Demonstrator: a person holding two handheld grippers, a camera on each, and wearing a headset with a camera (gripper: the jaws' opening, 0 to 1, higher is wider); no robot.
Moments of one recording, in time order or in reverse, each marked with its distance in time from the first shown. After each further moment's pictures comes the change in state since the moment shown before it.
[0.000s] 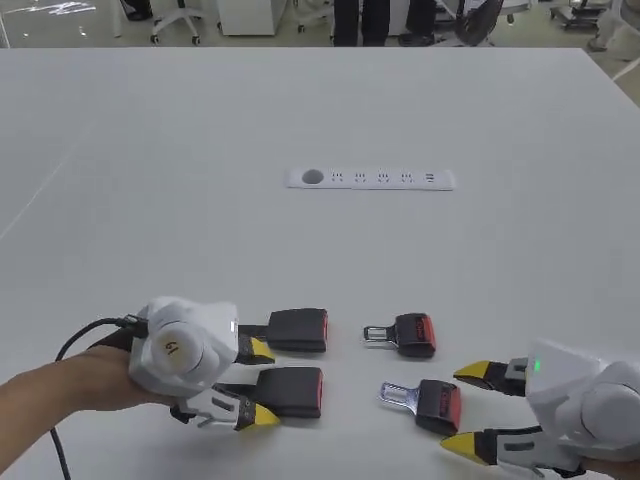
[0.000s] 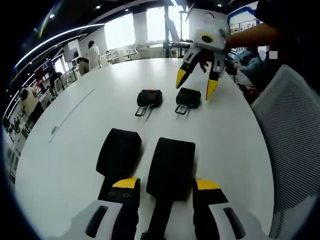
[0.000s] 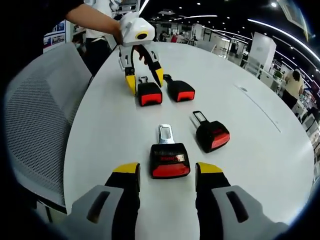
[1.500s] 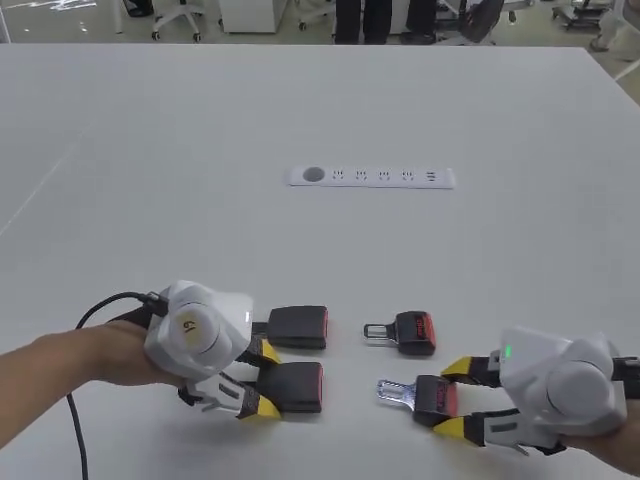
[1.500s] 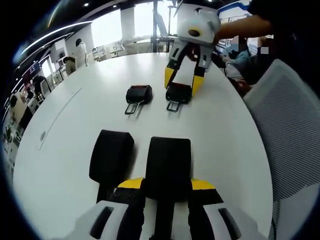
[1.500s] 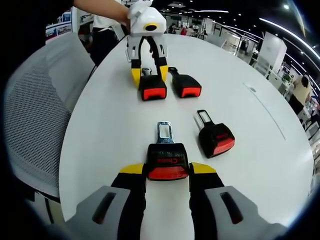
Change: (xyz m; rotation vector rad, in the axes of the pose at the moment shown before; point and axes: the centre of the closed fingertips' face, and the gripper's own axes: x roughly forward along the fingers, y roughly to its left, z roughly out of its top) left arm 0.005 -0.004 -0.002 0.066 0.055 -0.091; right arm 0.014 -0.004 -0.004 -0.075 0.076 0.047
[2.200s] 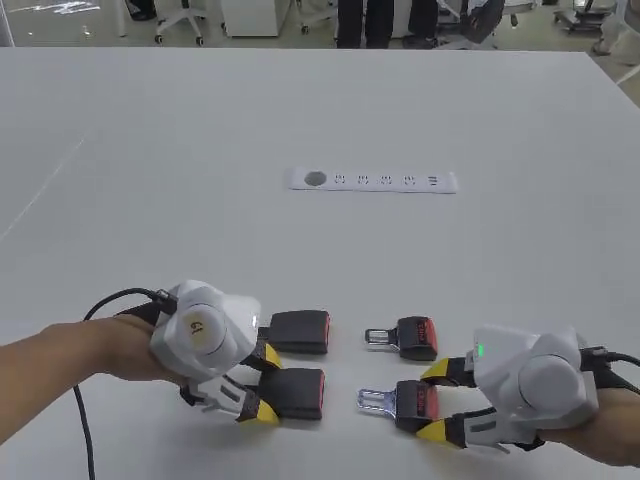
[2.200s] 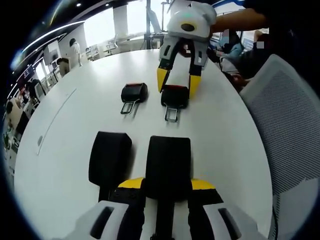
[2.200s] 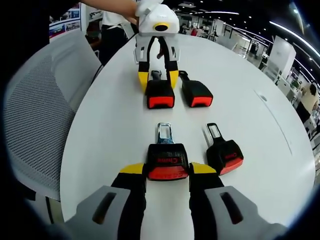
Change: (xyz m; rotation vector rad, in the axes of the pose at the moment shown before) left arm 0.001 0.002 -0.004 0.040 0.039 -0.032; right arm 0.016 0.008 0.022 -0.055 0.004 0.069
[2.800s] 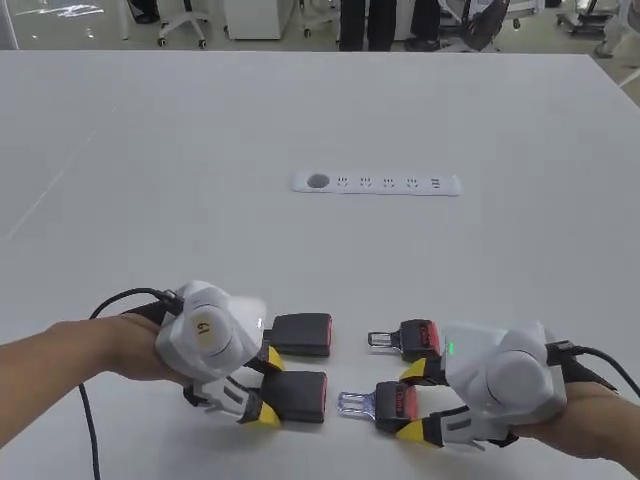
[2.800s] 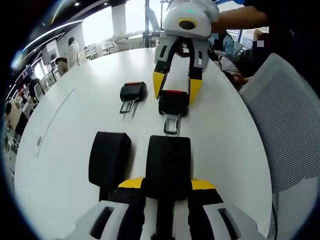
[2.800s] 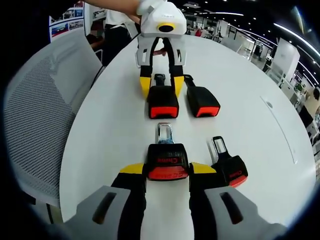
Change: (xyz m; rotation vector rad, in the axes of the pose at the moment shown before) left arm 0.000 -0.001 0.001 0.007 0.018 -0.009; right arm 0.014 0.002 0.019 -0.025 0.000 0.027
